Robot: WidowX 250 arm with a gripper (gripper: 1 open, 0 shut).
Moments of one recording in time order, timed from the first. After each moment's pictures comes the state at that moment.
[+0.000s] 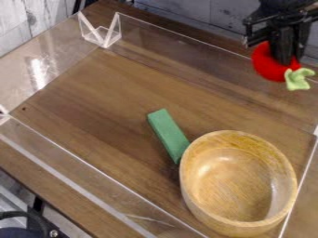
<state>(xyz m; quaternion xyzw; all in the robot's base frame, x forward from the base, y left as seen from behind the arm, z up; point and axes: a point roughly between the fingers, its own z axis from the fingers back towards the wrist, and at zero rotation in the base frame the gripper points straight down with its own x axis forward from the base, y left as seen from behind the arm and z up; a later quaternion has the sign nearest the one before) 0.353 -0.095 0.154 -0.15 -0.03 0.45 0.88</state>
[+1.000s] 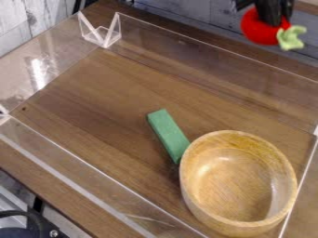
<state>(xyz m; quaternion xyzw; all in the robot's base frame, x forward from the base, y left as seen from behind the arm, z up) 0.370 -0.076 0.187 -0.18 -0.03 0.51 0.84</state>
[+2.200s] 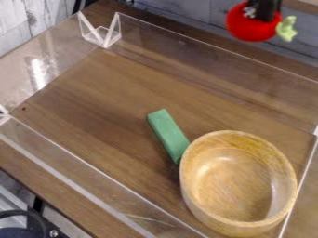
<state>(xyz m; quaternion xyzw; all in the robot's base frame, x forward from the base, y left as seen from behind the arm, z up) 0.359 -0.049 0.188 -0.15 -0.10 0.73 0.65</state>
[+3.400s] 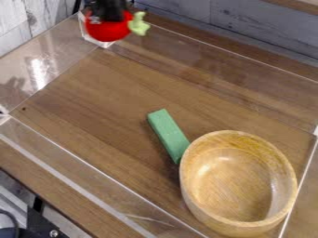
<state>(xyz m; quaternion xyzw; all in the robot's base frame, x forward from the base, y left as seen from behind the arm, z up) 0.286 0.133 0.165 -0.14 -0.15 0.83 0.52</state>
